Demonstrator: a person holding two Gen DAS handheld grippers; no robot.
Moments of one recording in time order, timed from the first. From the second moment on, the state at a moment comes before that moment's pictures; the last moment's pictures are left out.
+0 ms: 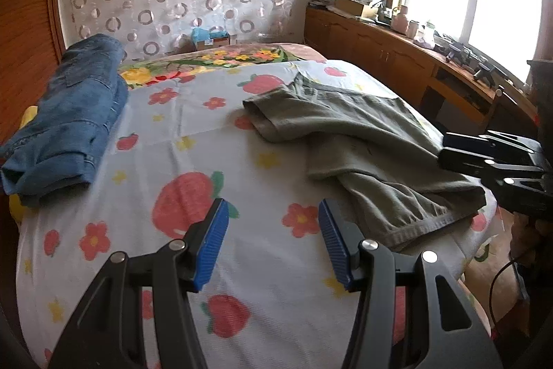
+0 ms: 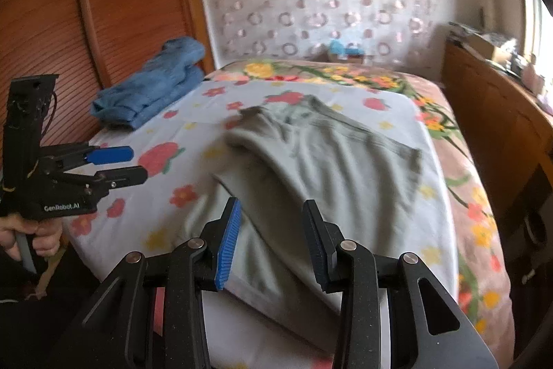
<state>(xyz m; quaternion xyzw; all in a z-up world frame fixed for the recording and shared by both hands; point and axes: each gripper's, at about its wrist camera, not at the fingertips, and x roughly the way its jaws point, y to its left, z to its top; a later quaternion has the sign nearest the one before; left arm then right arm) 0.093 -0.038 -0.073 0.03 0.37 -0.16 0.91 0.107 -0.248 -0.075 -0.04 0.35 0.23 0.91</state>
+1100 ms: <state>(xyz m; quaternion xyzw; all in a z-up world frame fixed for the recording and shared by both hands) 0.088 -0.003 -0.072 0.01 0.37 -0.14 0.92 0.180 -0.158 -0.123 -0.12 0.42 0.30 0.85</state>
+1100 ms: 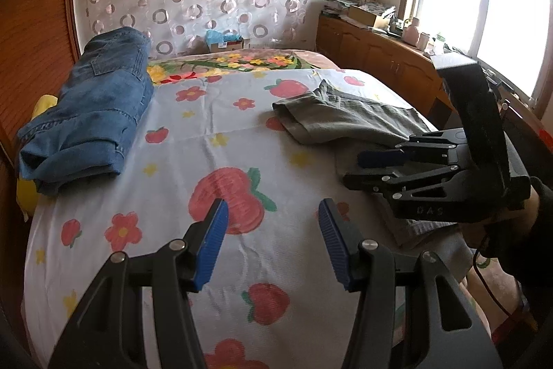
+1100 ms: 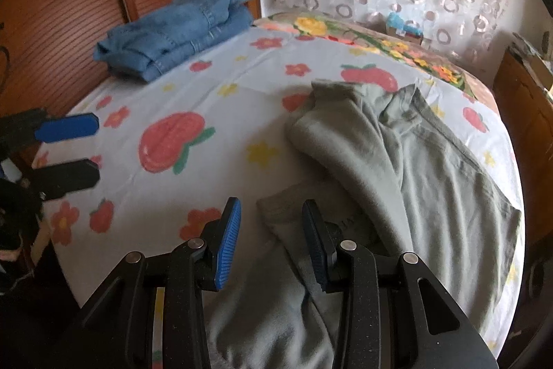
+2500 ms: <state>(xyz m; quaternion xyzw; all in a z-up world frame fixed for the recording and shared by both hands) 0.175 -0.082 -0.073 0.06 0.40 -0.20 0.89 0.252 -0.305 -0.062 -0.08 0.36 0.20 0.91</state>
